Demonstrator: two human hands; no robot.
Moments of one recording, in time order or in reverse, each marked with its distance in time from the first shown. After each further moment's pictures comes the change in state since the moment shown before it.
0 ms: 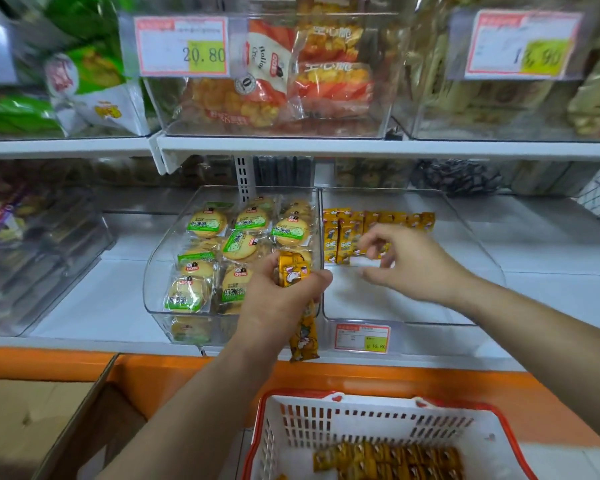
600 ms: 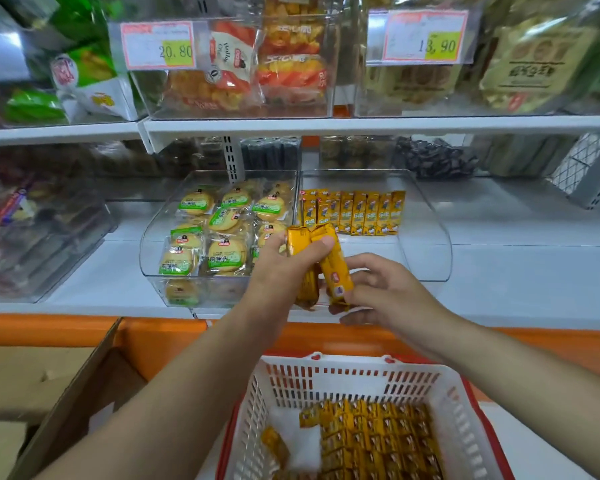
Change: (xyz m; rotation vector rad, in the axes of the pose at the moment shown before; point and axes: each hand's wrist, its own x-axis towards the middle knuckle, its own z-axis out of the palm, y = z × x) left_hand -0.045 0.012 0.044 -0.087 -0.124 -0.033; right_hand -0.121 -0.032 0.006 0.973 -0.157 0.279
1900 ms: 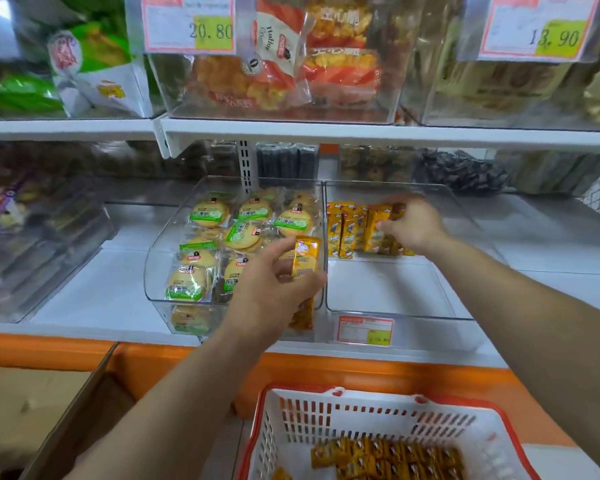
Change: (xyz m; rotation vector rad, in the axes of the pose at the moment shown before) left_hand 0.037 -0.005 -0.065 0.240 0.022 0.186; right_hand 0.208 -0.002 -0.077 -0.890 0.516 -0.172
